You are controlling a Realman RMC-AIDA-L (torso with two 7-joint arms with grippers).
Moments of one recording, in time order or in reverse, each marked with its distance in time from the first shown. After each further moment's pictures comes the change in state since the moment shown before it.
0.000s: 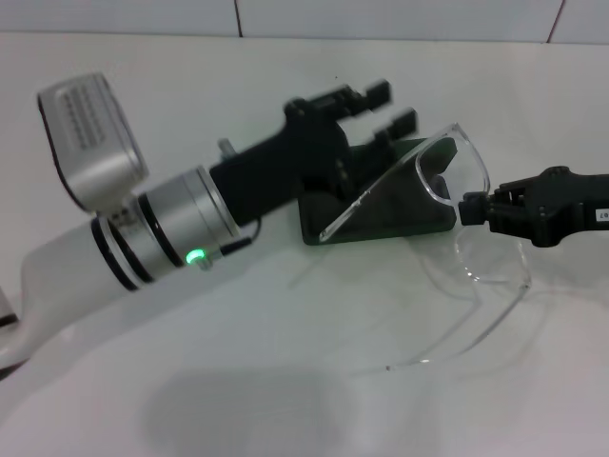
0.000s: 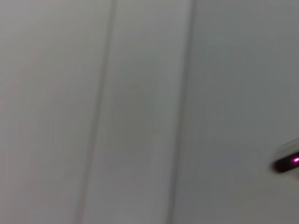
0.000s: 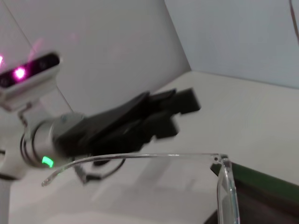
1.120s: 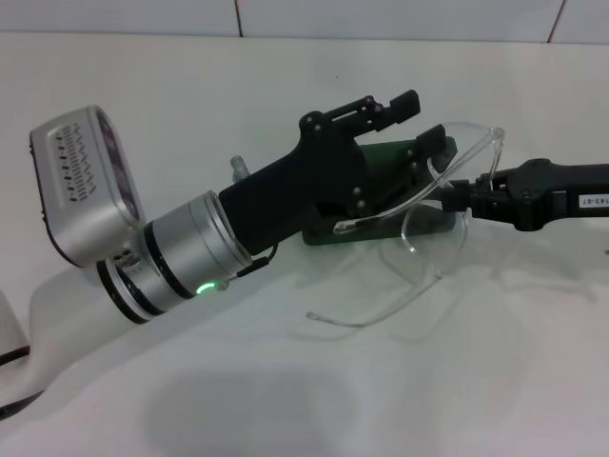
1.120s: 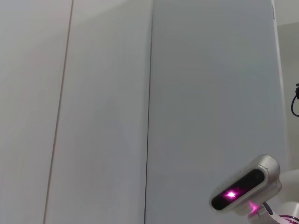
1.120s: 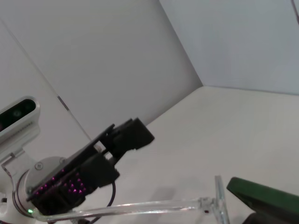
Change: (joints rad) left arm 0.061 -0.003 -0.049 0.100 0.071 0.083 0.130; right arm 0.068 -0.006 0.025 0.137 0.052 -0.009 -0.002
